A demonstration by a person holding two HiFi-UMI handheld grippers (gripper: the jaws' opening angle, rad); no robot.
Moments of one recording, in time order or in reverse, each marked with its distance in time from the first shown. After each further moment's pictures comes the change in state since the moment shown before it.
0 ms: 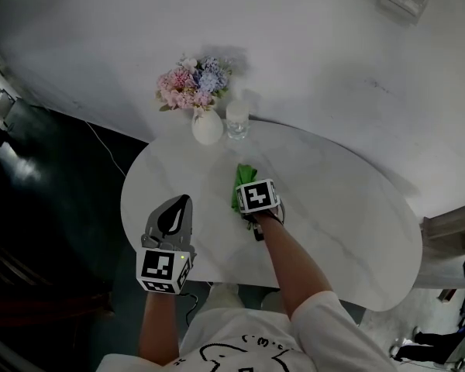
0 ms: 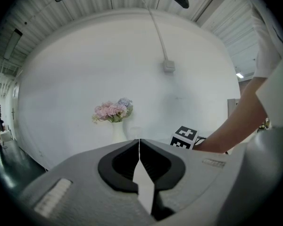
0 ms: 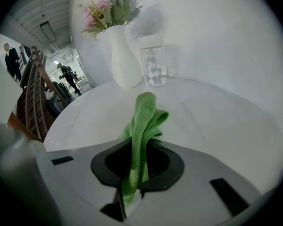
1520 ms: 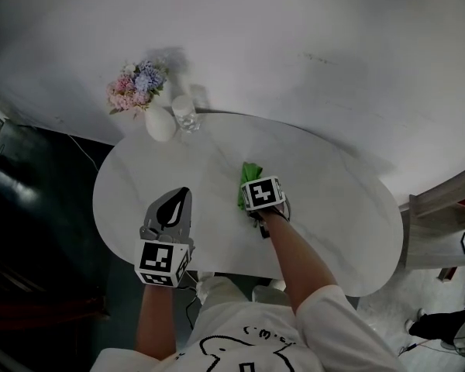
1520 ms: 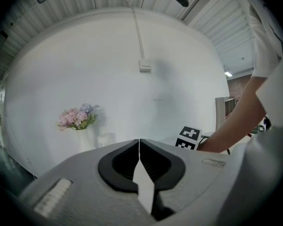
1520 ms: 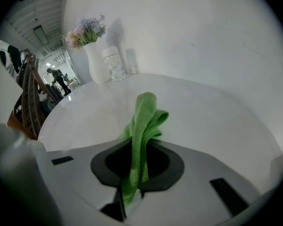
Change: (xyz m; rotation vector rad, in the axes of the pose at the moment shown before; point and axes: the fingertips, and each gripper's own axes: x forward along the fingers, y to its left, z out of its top) left arm 0.033 -0.142 0.031 0.064 -0.009 -0.109; right arm -0.078 -0.136 -0.079 0.064 0.006 -0.073
